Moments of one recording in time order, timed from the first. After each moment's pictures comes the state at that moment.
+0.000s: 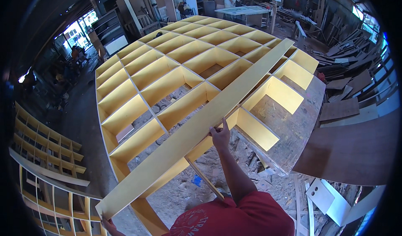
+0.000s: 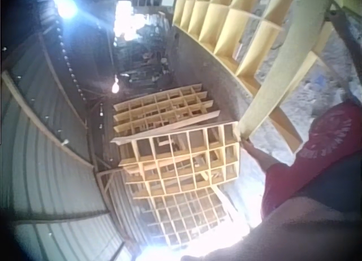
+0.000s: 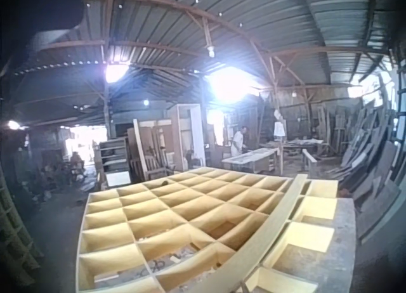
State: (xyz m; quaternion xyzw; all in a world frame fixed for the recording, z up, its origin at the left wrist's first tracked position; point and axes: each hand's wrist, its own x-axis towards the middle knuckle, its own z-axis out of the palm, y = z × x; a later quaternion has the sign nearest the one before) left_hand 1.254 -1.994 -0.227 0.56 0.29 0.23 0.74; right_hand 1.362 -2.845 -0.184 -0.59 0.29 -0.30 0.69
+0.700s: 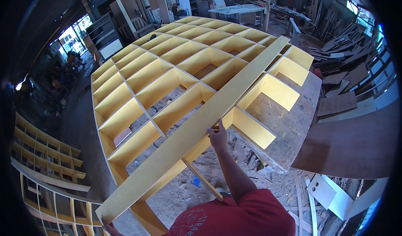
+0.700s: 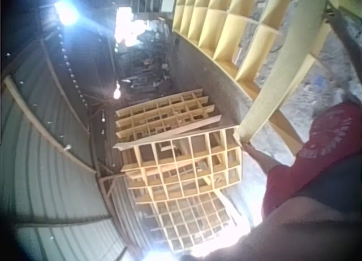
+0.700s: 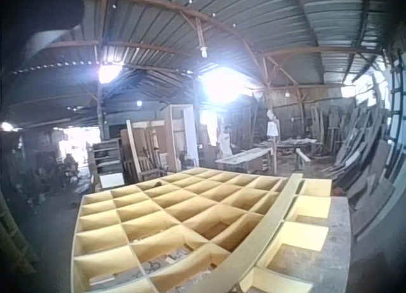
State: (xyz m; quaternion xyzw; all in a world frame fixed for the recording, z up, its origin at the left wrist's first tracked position) left_hand 1.265 -2.002 -0.218 0.67 0.41 0.28 0.55; right_hand 1.355 -2.855 -0.197 -0.62 0.30 -0.30 0.66
